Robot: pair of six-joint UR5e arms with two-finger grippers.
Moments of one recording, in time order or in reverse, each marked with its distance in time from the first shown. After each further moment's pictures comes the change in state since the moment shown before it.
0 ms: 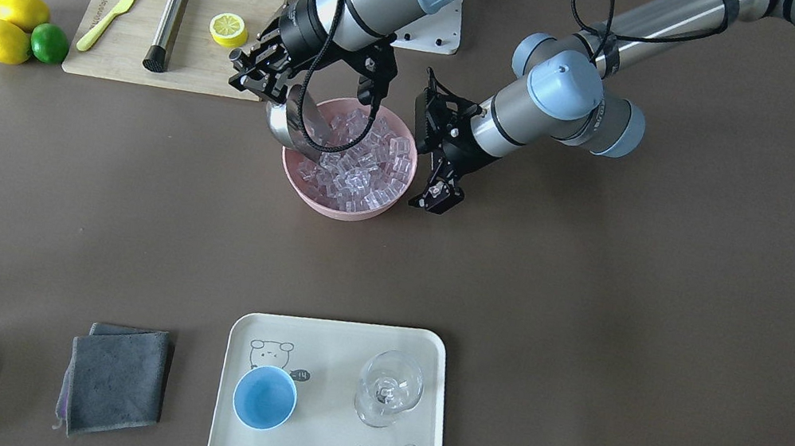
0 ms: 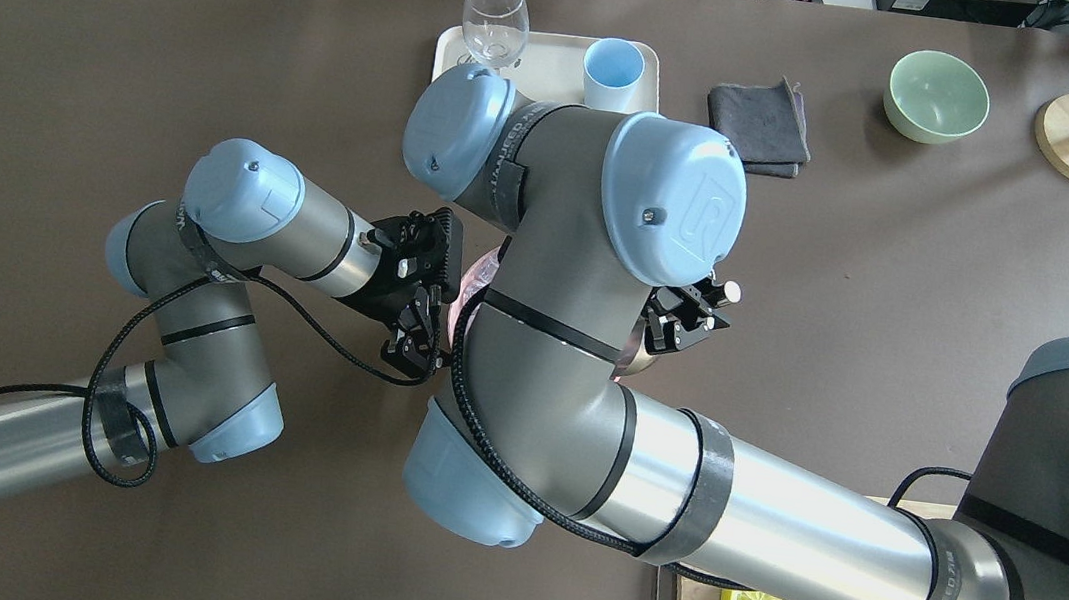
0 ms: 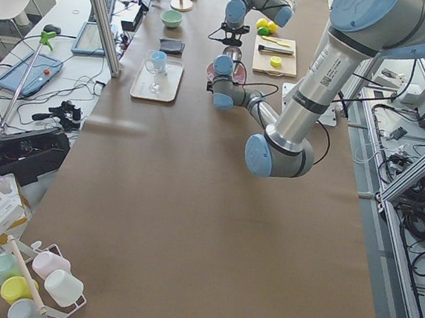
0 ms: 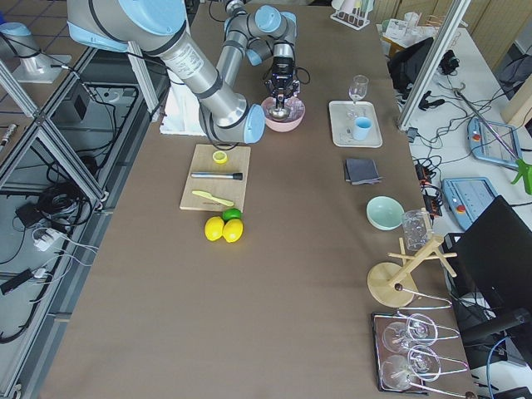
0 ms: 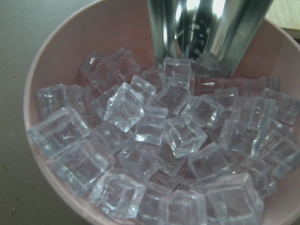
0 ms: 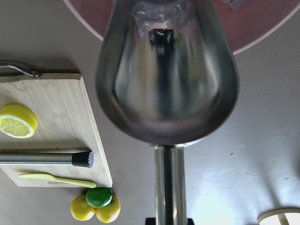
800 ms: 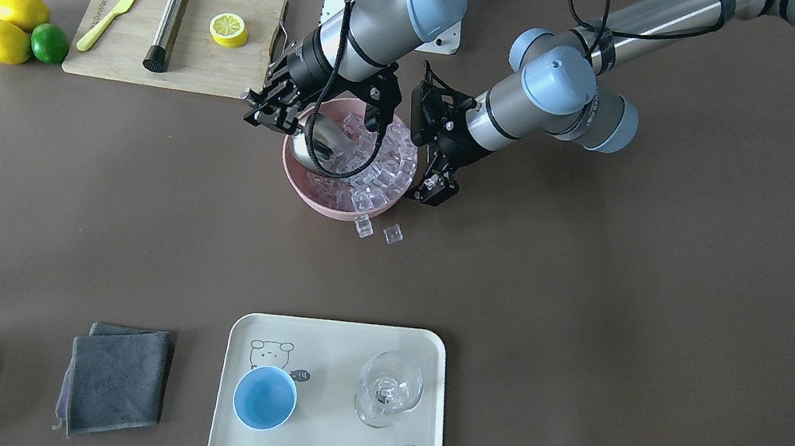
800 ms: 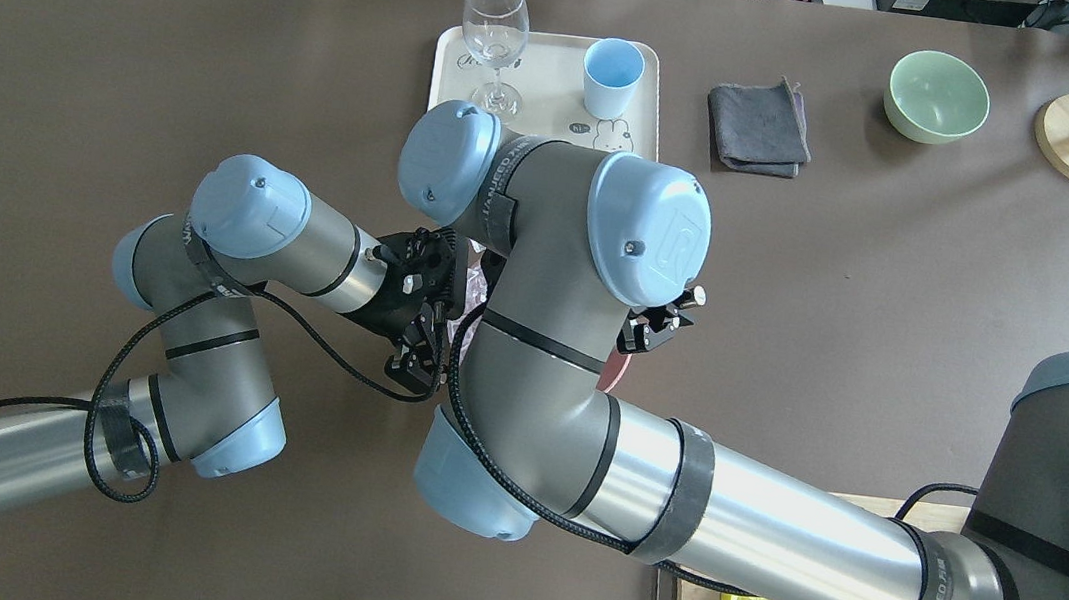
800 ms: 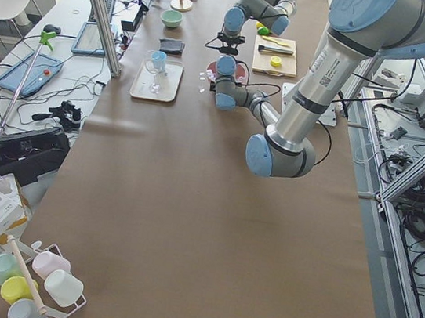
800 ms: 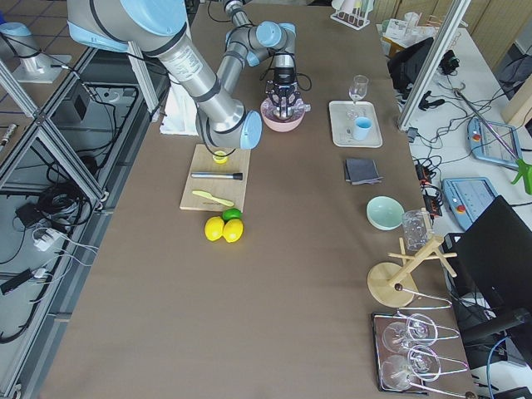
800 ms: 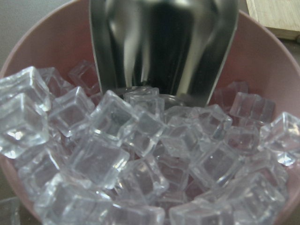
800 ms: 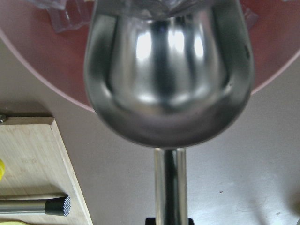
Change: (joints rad) left arm 0.020 0.002 -0.004 -0.004 0.001 -0.003; right arm -0.014 -0.065 -0.026 0.193 -0.012 0.034
